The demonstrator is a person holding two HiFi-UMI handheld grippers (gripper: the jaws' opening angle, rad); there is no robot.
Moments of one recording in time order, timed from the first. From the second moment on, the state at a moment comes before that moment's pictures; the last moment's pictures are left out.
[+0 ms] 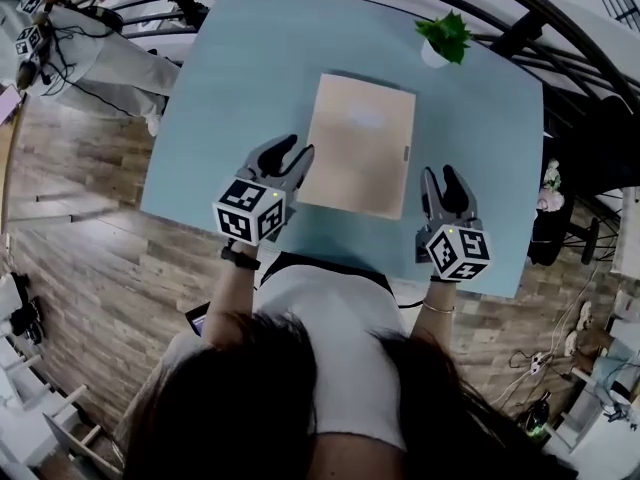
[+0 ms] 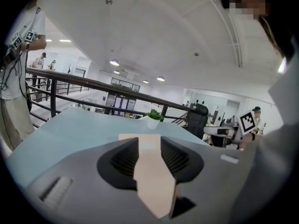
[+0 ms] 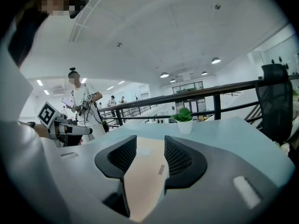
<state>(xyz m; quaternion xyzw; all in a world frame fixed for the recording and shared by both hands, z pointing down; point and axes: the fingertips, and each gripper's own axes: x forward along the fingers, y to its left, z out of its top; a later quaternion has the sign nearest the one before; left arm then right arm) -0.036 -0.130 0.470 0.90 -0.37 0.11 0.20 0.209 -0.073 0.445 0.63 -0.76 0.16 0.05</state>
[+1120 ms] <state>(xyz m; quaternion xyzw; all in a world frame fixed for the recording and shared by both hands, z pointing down) -0.024 -0.169 0.563 0.87 -0.33 0.18 0.30 0.208 -0.106 0.531 0.60 -0.74 0.29 0.08</state>
